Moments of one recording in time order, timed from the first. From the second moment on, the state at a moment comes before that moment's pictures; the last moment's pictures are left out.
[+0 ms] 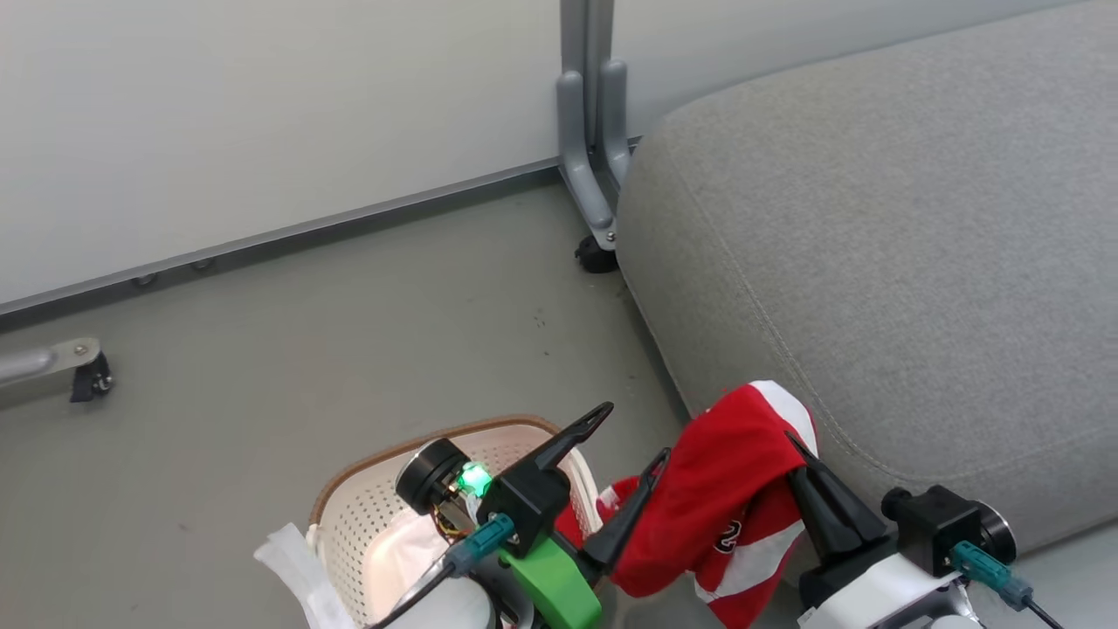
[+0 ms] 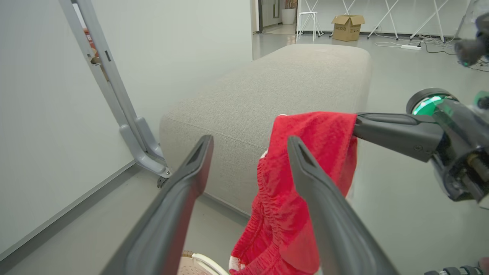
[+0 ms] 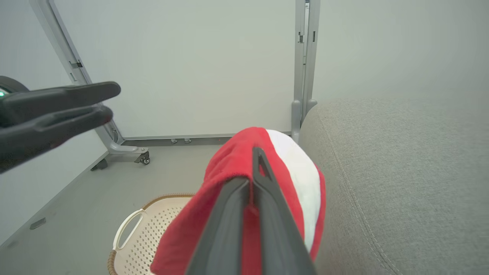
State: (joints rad) left arm -0.39 0.21 -0.94 0.24 -0.44 -0.01 -0.20; right arm 0.01 -0.23 0.33 0.12 0.28 0.13 -0.26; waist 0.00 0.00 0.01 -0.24
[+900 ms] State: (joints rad) left arm -0.53 0.15 -1.01 0.36 -0.38 -0.08 -0.24; right arm -0.41 -0.29 0.02 0.01 0.34 0.13 -0.26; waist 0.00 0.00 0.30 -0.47
